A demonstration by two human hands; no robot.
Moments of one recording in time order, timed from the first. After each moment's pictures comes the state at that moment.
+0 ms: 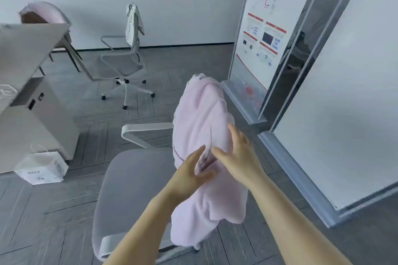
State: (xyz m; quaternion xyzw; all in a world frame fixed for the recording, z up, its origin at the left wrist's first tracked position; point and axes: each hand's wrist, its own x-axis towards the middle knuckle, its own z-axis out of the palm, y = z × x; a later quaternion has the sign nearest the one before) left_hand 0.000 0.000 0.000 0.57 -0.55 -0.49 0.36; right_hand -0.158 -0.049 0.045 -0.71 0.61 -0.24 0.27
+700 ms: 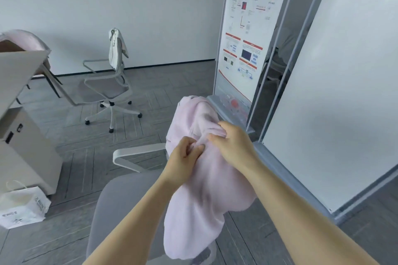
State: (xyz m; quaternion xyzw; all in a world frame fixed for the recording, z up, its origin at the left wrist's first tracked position) left_hand 0.028 -0.055 0.053 0.54 -0.58 -0.38 0.47; right_hand -0.125 -0.077 0.109 -0.70 0.59 -0.33 0.22
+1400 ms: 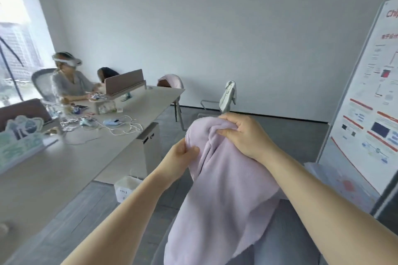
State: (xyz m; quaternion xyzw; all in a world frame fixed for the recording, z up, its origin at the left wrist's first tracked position) left_hand 0.215 0.031 0.160 0.58 -0.44 -0.30 0.61; right_hand 0.054 -0.093 0.240 -0.89 0.15 -0.33 0.27
